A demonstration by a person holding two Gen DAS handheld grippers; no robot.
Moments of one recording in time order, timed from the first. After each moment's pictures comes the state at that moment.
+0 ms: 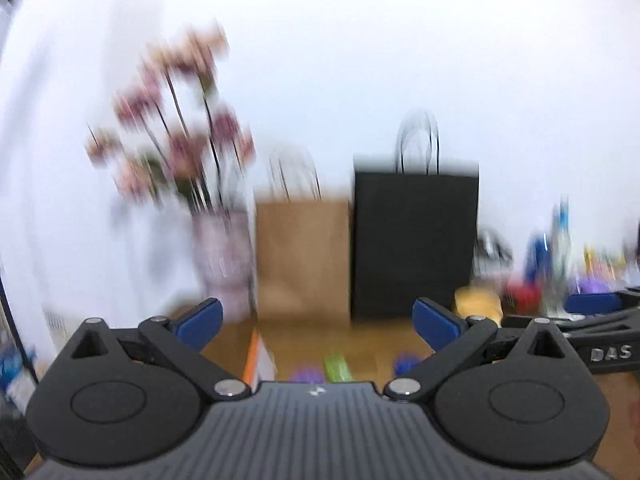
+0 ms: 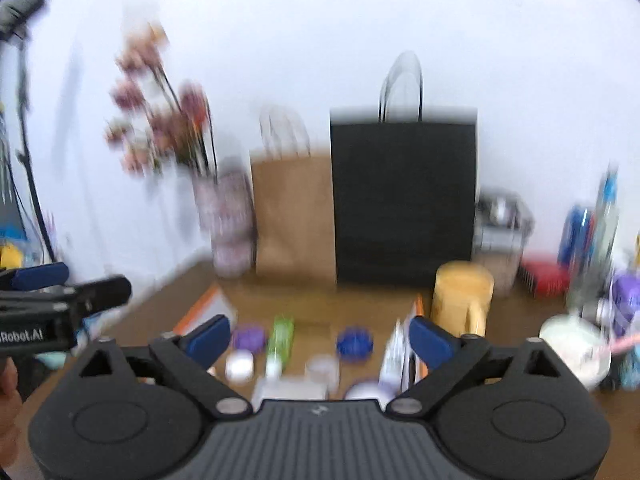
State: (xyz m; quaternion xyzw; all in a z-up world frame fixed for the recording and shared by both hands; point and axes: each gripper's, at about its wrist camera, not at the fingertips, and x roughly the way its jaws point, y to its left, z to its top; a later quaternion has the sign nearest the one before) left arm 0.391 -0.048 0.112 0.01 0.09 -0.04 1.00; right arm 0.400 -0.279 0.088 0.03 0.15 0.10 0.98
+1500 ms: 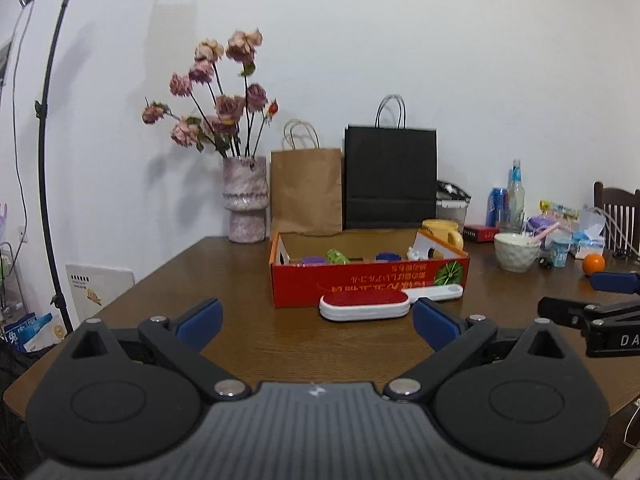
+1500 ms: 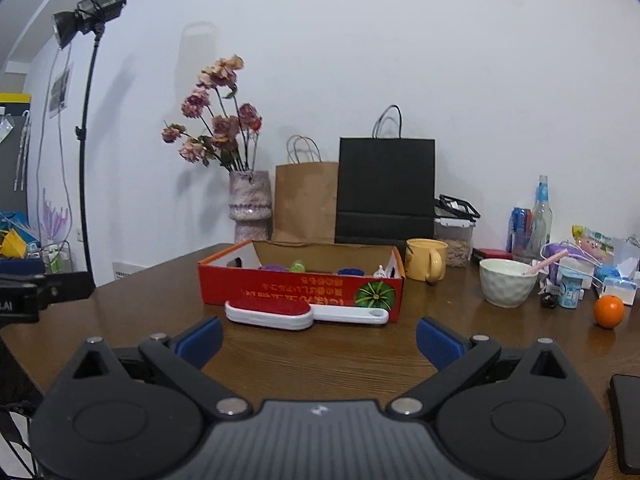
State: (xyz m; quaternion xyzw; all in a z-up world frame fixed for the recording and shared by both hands) left arm 0.164 -0.005 0.009 0.01 0.12 -0.06 0.99; right arm 0.154 -0.268 -0.017 0.00 0.13 0.07 0.99
